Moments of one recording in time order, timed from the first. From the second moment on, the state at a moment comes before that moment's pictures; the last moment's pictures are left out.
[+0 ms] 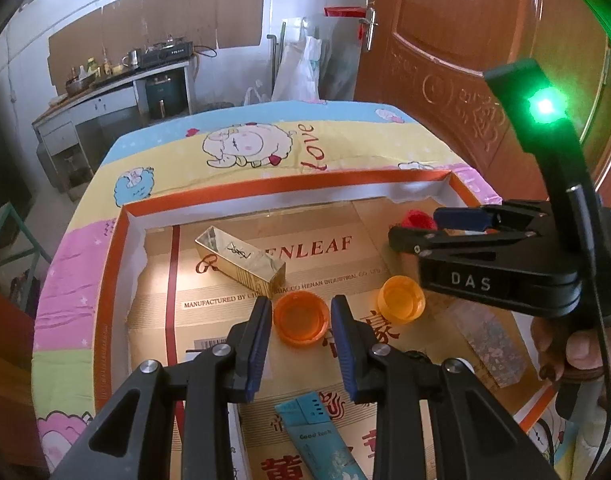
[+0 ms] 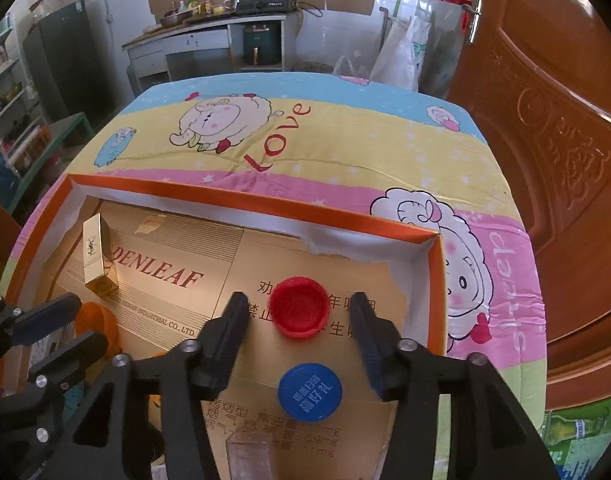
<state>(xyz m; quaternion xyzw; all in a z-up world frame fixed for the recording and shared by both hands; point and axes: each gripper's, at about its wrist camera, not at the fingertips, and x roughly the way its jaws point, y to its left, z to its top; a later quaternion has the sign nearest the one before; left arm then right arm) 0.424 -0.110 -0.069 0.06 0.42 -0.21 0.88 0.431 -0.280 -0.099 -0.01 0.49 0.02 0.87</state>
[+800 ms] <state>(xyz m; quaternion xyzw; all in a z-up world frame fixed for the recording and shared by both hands) 0.409 -0.093 -0.047 0.03 0.39 -0.17 0.91 0.399 -0.282 -0.058 0.02 0.43 0.00 0.90</state>
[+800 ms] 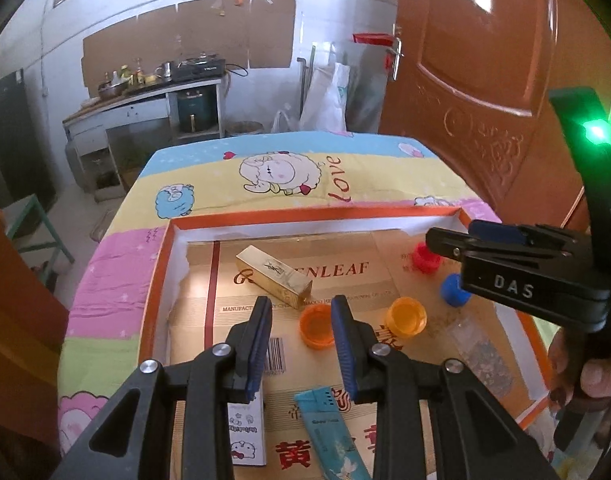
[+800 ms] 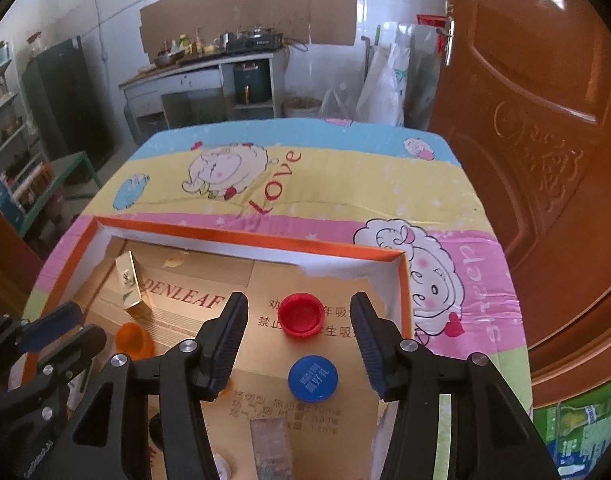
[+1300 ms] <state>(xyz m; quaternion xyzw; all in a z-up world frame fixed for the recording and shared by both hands) 0.365 -0.078 -0.028 0.03 0.34 -0.10 0.93 0.336 -0.277 -0.034 0.03 0.39 -0.01 0.92</state>
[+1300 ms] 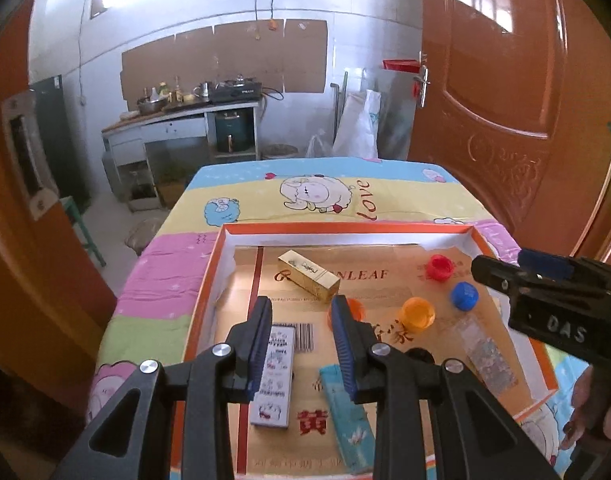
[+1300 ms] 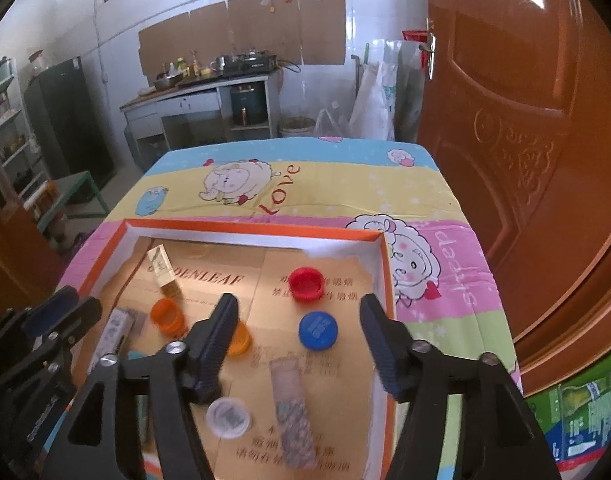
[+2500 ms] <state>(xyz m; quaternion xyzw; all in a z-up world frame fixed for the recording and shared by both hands) 0.194 -0.024 0.008 -0.02 0.23 -0.08 0.97 0.136 -0.232 -0.011 0.04 0.29 -0.06 0.96</state>
